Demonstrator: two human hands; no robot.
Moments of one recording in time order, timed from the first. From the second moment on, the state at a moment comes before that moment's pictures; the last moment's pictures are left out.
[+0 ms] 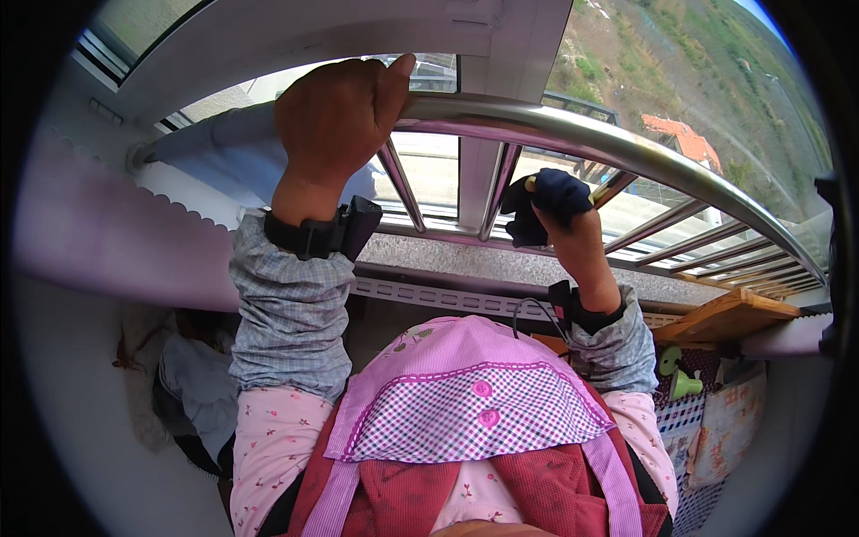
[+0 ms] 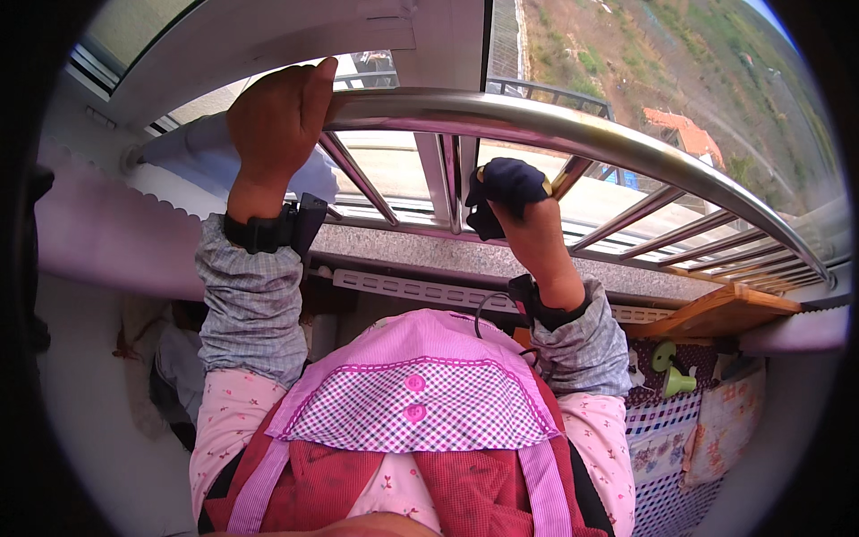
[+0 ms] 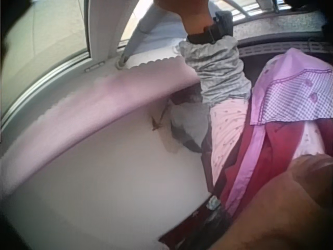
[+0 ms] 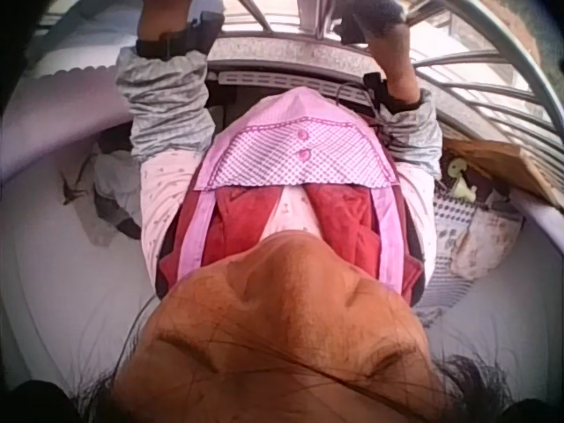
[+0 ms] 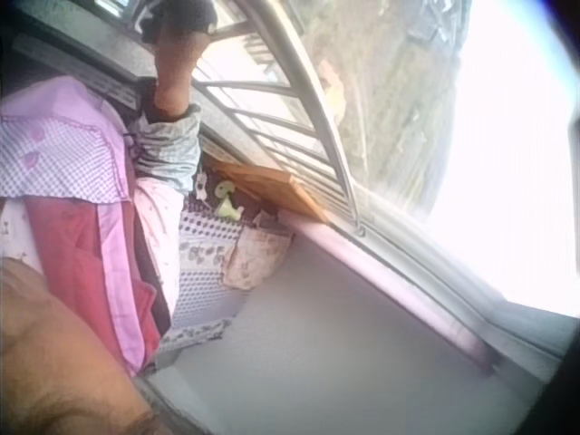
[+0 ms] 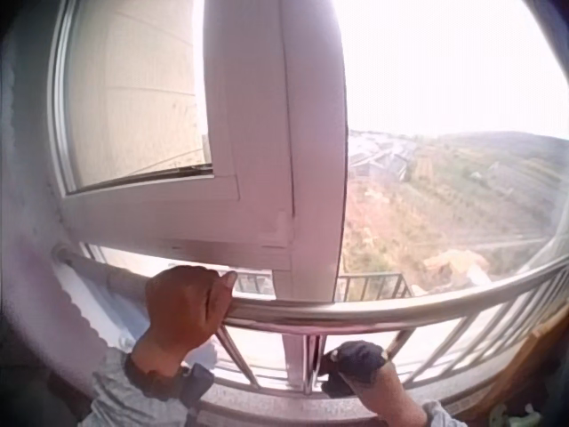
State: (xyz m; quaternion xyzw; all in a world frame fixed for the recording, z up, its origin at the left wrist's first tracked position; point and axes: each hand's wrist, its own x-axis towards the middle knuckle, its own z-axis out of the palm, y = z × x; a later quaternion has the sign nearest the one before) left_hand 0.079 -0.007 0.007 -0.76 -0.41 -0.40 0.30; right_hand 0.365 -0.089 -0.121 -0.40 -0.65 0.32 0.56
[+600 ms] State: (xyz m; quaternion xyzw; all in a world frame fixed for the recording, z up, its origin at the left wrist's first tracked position) left_hand 0.080 -0.004 0.007 -0.75 -0.40 -0.41 0.34; right_hand 0.395 -0.095 -0.159 -0.51 -0.56 0.11 0.65
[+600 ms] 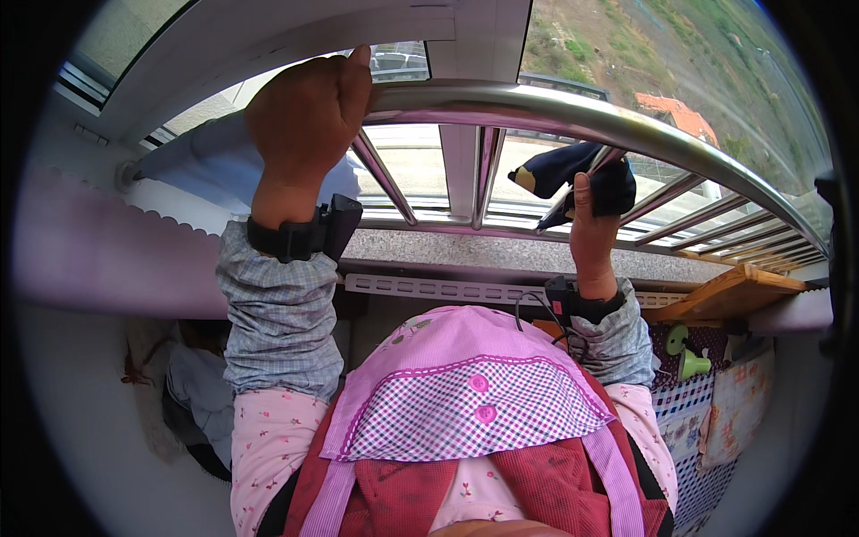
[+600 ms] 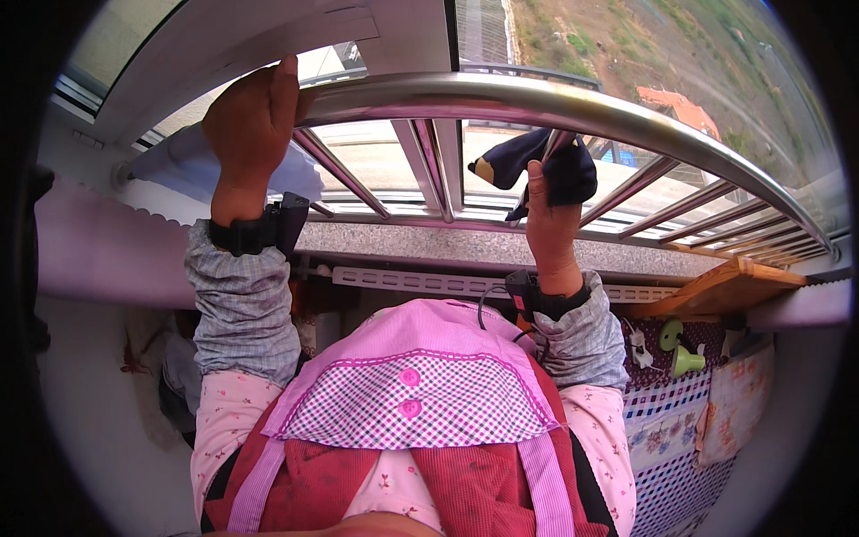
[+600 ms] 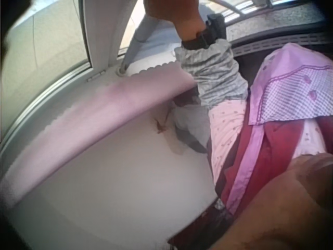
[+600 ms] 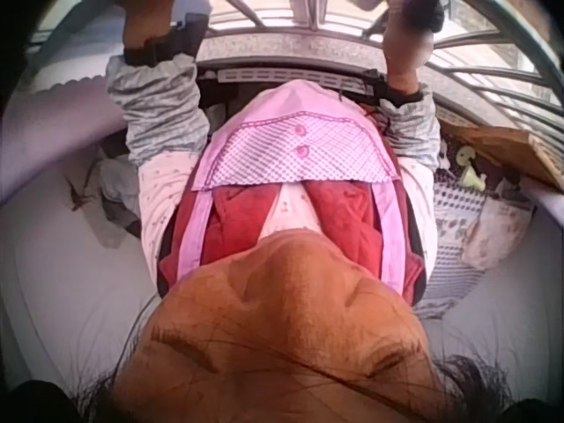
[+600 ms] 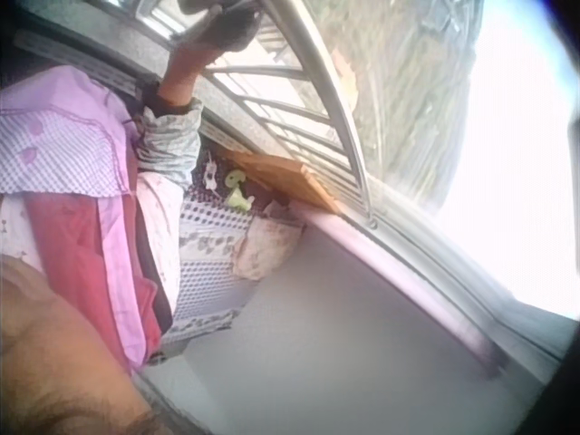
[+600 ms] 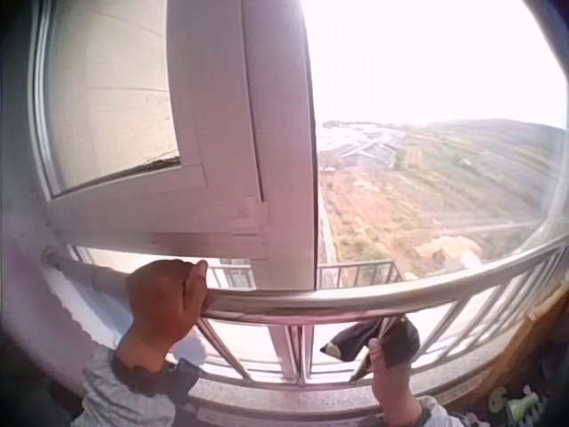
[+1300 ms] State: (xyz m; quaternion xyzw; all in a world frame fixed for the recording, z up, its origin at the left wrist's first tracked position) left_hand 0.082 -0.006 0.007 -0.74 -0.40 -0.42 0.34; right_hand 0.458 -0.043 -0.238 -0.60 -0.63 0.41 0.27
